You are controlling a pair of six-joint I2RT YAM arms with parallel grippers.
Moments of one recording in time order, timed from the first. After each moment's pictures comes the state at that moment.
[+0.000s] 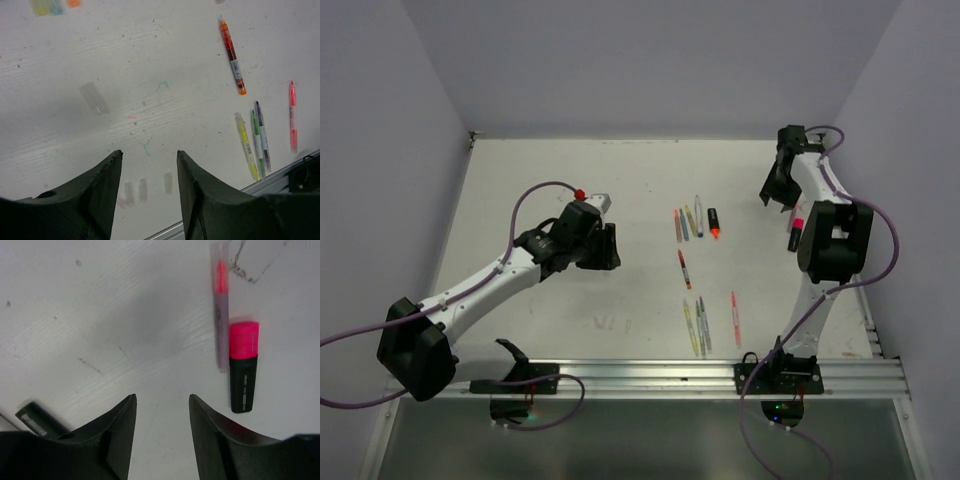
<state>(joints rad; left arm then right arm) -0.65 1.27 0.95 -0.55 0.02 -0.54 -0.06 2.02 1.68 -0.89 0.22 0.43</state>
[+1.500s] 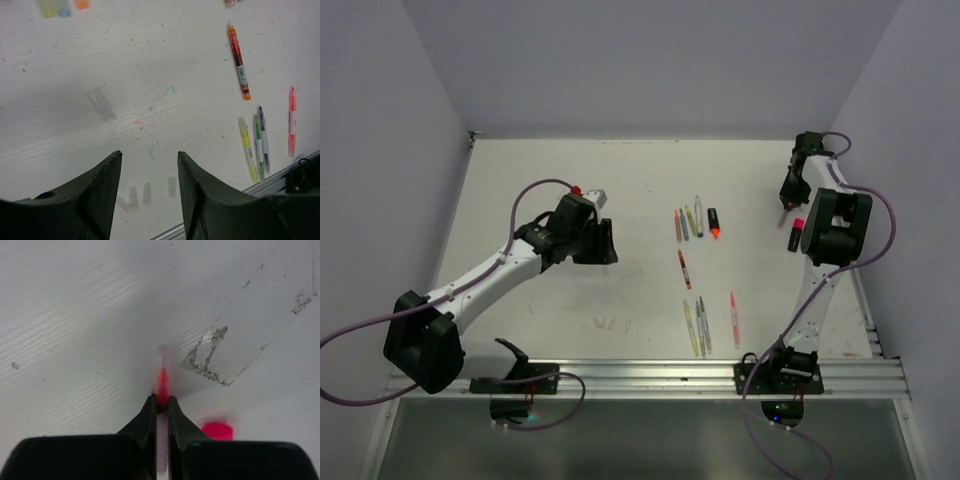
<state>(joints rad) -0.57 1.31 0.96 -0.54 0.10 -0.51 -0.18 2.28 1.84 -0.76 0.20 0.27</state>
